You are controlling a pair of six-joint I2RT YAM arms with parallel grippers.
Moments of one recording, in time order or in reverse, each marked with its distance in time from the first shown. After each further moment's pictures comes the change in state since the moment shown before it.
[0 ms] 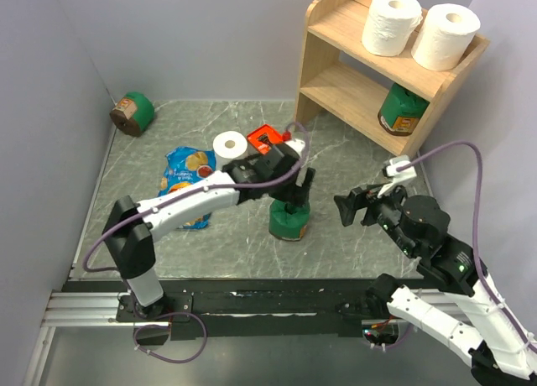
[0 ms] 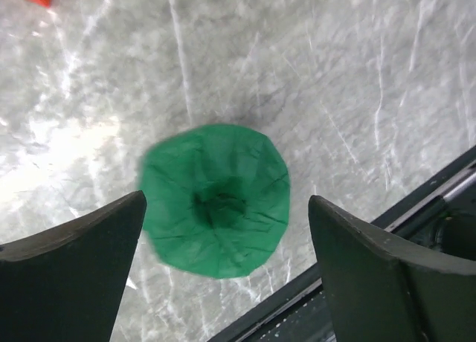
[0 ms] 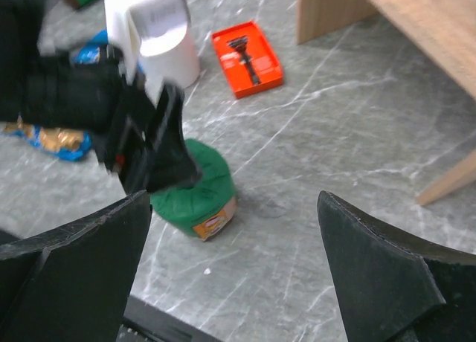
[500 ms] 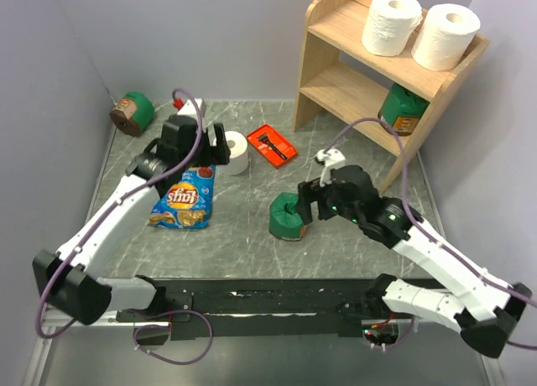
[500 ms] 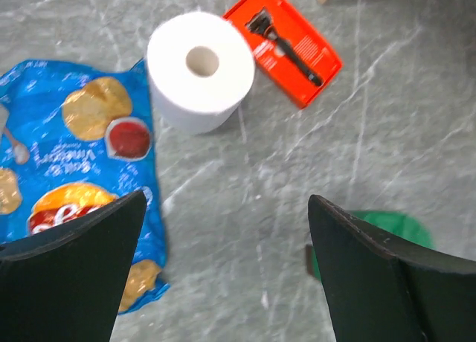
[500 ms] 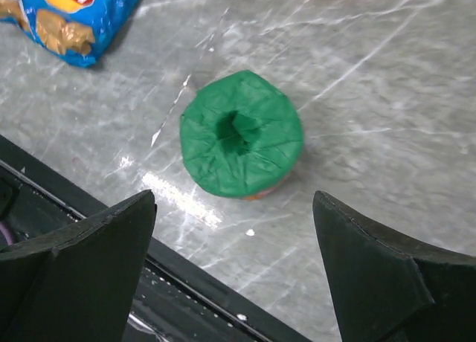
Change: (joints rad) left arm 0.507 -0.426 -0.234 0.050 -0.011 0.069; right arm 0.037 0.381 0.005 0.035 -0.197 0.084
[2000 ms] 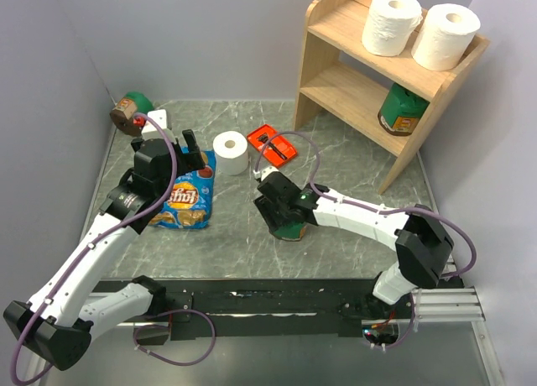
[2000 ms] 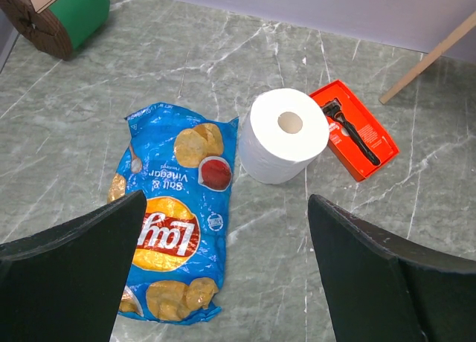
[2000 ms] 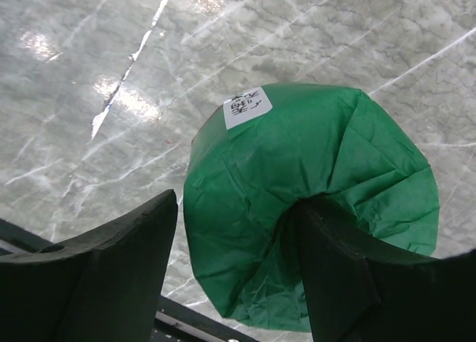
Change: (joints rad) left arm -0.022 -0.311 -0.212 0.108 -0.341 0.032; right arm 0.171 0.619 0.113 0.071 0.115 -0.016
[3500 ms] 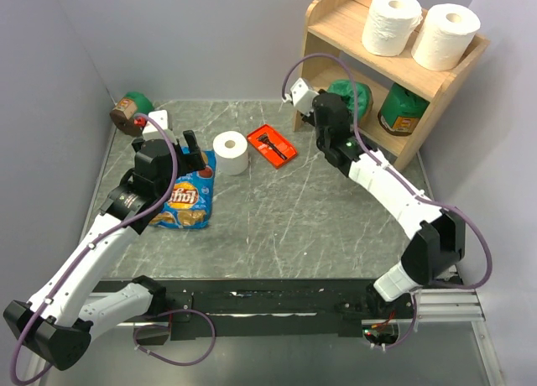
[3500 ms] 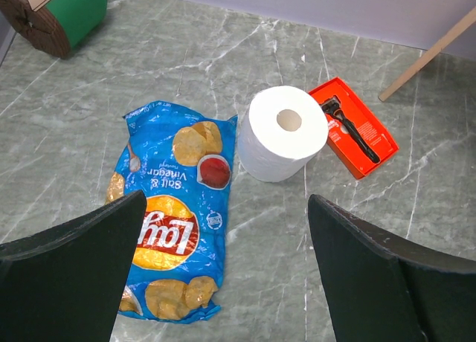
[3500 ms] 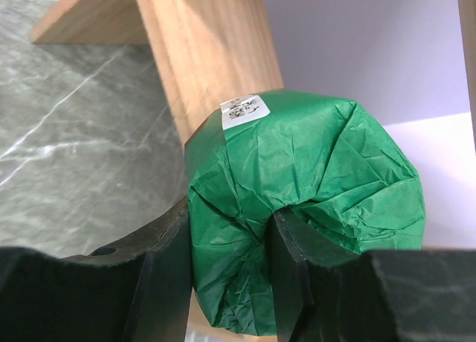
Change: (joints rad) left arm -0.005 -0.001 -0.005 0.000 0.002 0.000; right arm -0.402 -0.034 0.308 0.367 0.370 -1.068
